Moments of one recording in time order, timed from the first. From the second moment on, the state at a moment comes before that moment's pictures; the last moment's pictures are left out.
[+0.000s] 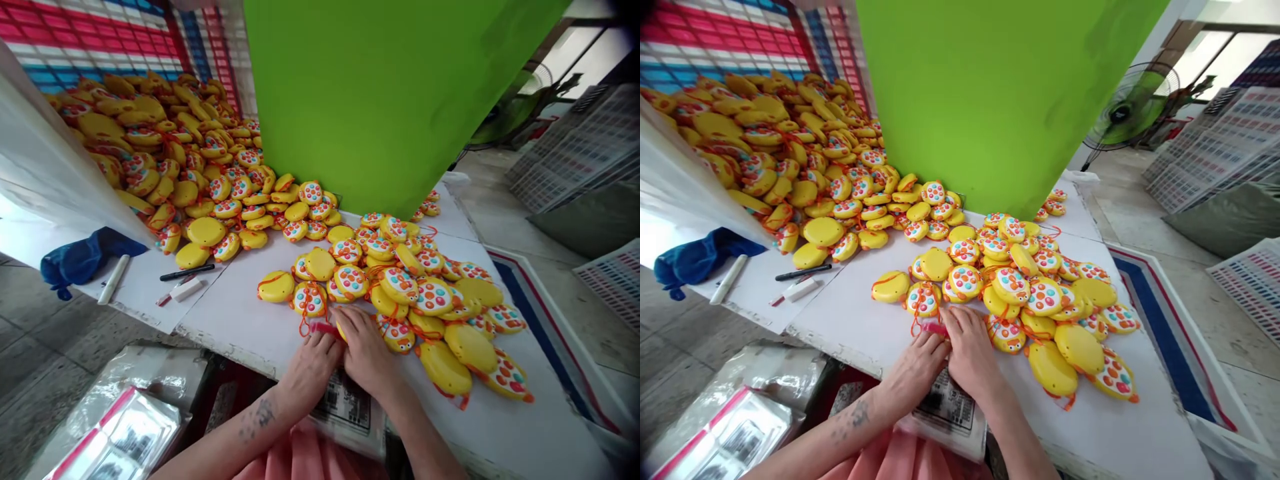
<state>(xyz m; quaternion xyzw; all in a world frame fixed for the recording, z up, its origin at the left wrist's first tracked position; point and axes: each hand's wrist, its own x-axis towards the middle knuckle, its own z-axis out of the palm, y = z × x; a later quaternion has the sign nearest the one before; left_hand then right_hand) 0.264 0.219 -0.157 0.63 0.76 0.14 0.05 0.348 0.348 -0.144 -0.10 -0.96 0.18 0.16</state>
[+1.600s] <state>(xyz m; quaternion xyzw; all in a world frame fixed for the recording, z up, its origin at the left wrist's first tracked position) 0.259 0.224 -0.152 0.60 0.67 0.40 0.16 0.441 0.355 -0.163 -0.39 -0.83 0.35 0.20</state>
